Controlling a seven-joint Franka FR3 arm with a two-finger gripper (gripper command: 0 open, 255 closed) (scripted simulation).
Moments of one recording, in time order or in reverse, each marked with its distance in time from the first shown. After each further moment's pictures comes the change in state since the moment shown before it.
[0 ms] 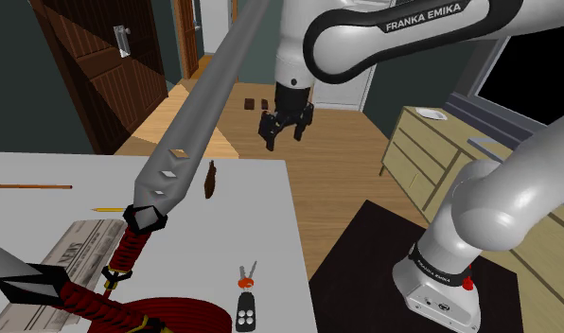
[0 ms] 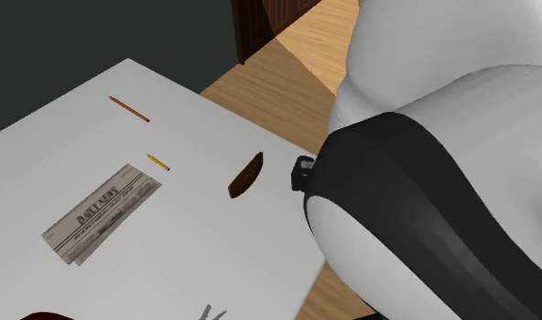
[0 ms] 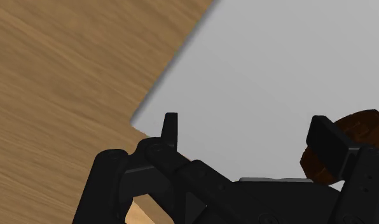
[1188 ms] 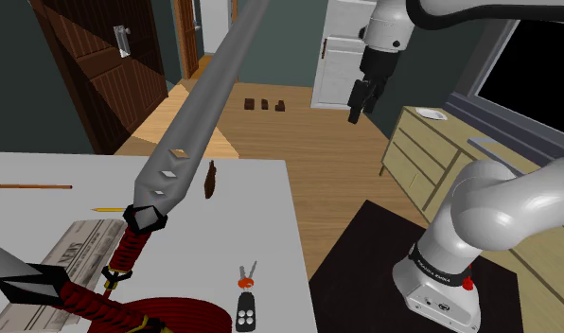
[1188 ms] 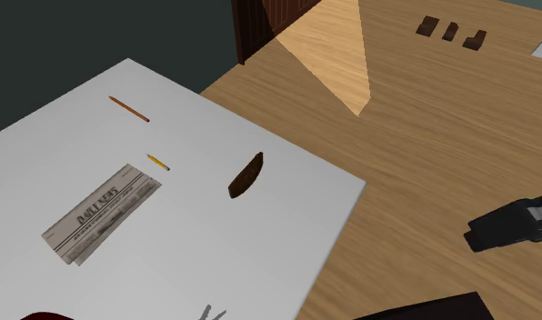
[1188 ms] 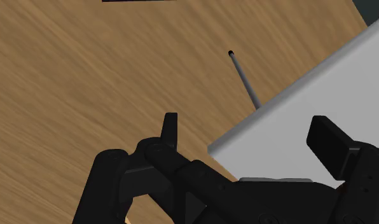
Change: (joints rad) arm -0.023 -0.448 -0.284 -0.127 -0.078 -0.364 -0.447
